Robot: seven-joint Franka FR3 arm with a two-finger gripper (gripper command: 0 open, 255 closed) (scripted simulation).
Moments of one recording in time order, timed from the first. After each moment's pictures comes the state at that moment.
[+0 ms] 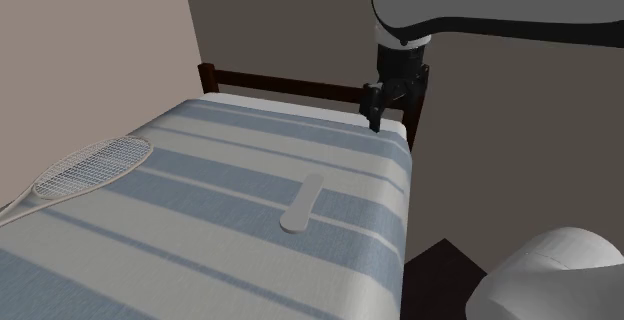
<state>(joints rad) -0.01 -0.75 0.05 -2.35 -0.10 1.65 -0.01</state>
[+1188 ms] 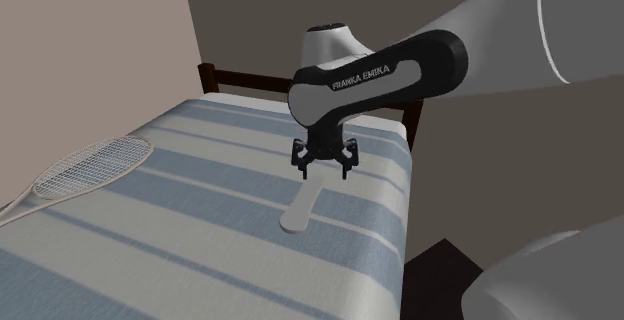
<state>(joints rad) -0.10 -0.39 0.30 -2.46 0.10 2.09 0.70</state>
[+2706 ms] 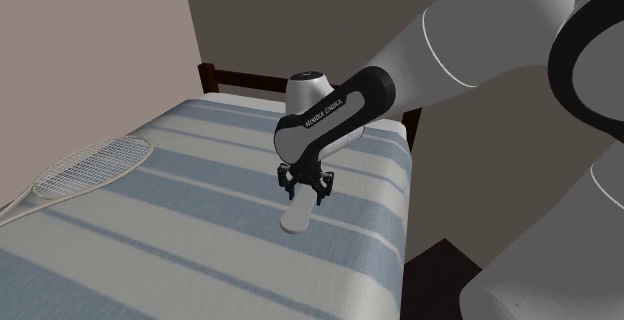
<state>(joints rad) -0.14 -0.09 0.38 -2.45 0.07 2.37 0.99</state>
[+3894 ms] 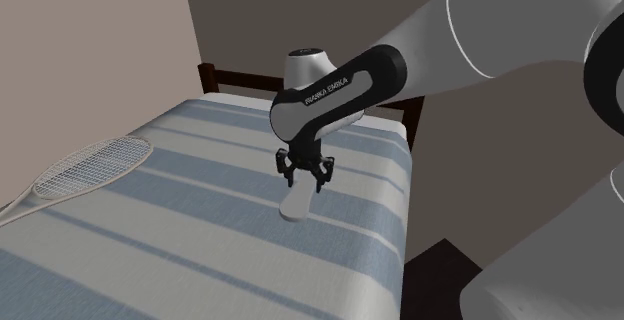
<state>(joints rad) -0.13 -0.17 0.37 -2.39 0.10 2.24 0.97</state>
